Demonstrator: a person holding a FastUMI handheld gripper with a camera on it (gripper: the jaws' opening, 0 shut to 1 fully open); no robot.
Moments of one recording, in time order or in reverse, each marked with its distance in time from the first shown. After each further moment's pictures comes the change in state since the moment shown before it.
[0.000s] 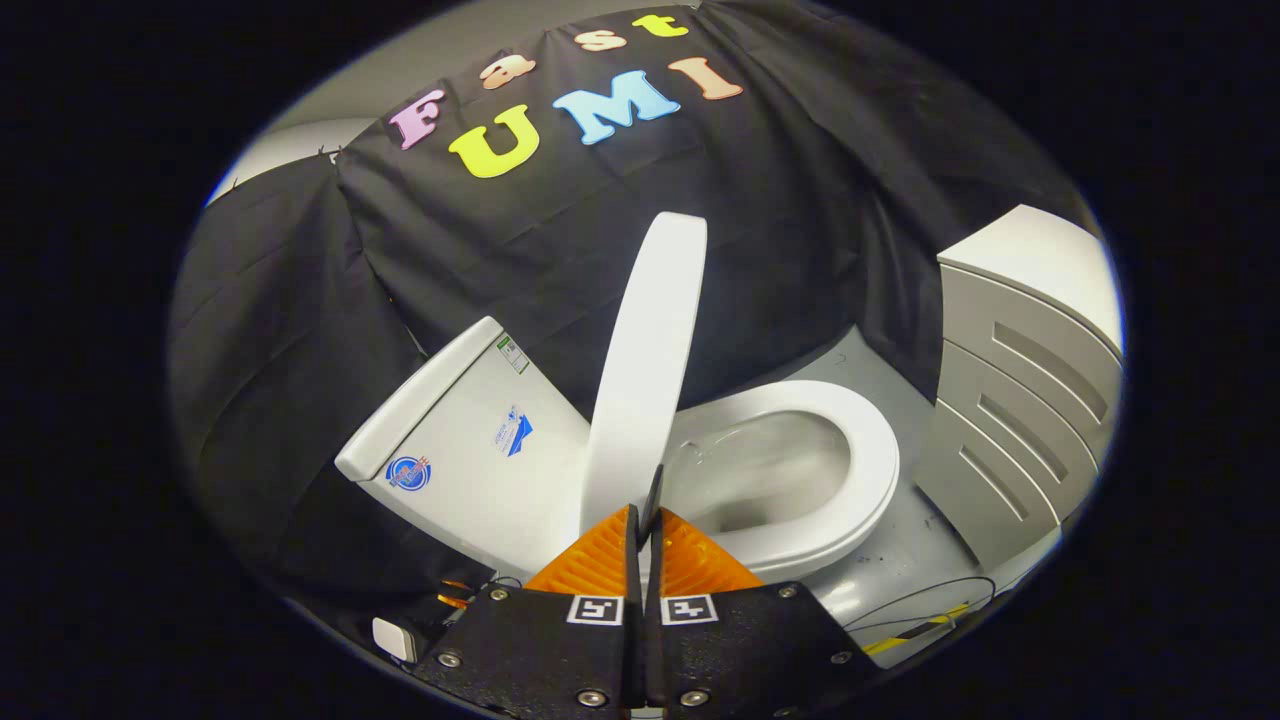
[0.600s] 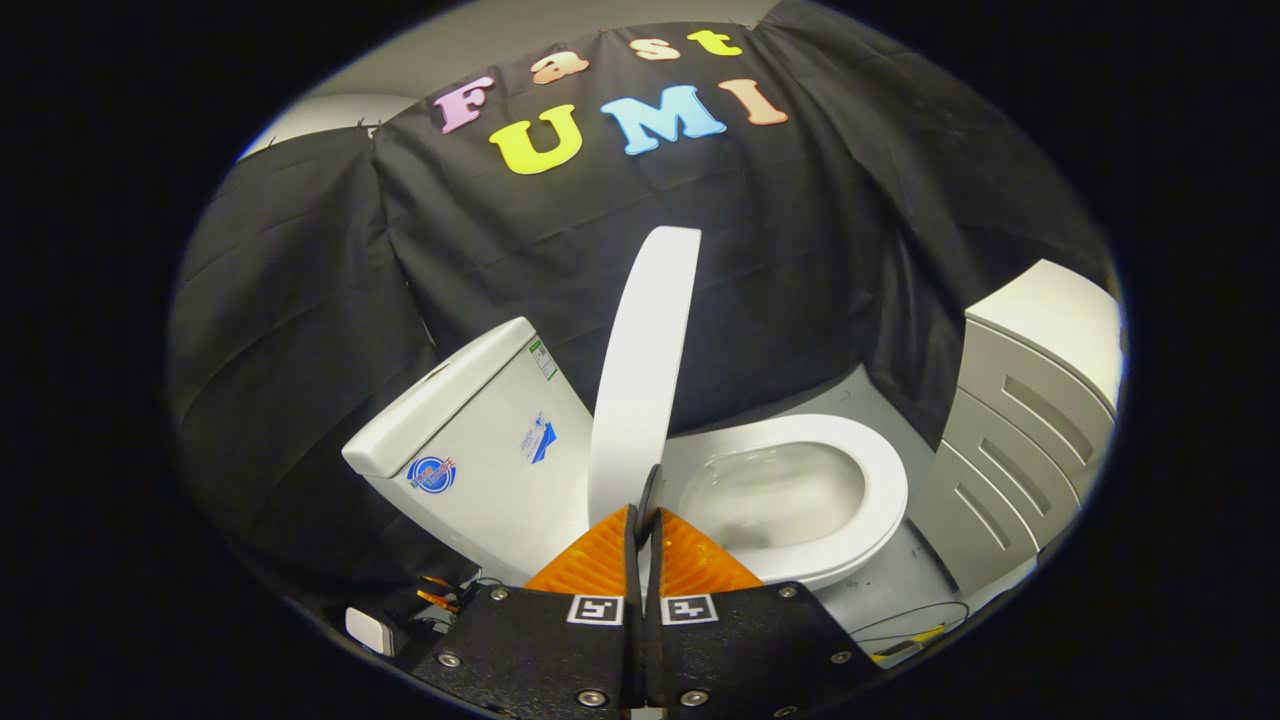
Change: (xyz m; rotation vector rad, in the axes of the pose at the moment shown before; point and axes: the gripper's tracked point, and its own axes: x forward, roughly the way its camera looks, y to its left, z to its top) arm 0.001 0.054 0.011 -0.129 -0.052 -0.018
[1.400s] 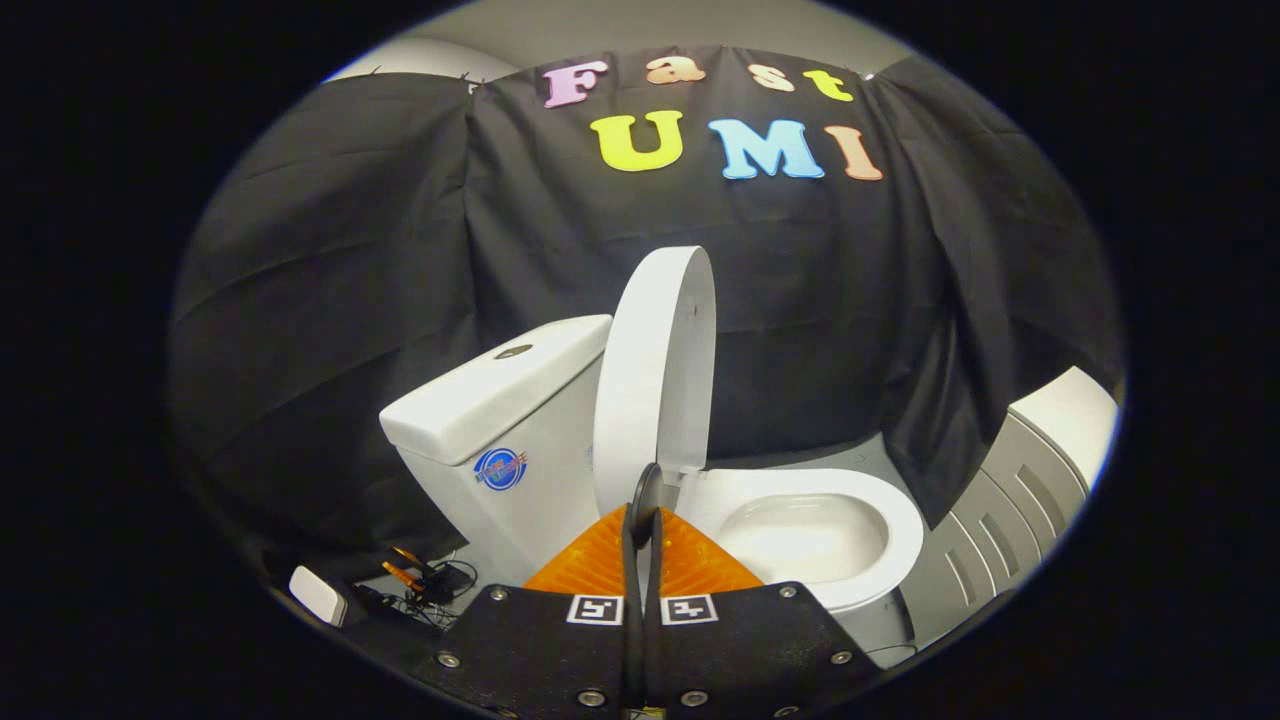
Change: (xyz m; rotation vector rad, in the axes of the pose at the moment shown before) arm 0.014 0.099 0.003 -0.276 -0.054 0.038
